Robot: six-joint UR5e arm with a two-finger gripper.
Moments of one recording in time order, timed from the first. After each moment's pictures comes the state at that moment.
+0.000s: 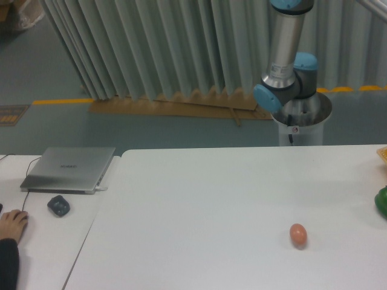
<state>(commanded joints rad) 3.00 -1.81 -1.78 -1.16 1.49 0.63</state>
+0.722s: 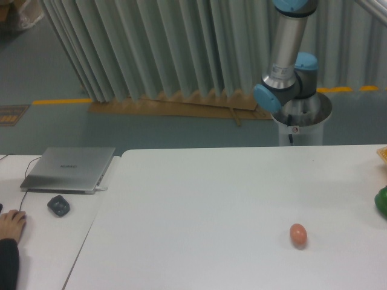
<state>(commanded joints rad) 3.00 -1.84 -1.78 -1.14 1.51 0.69</state>
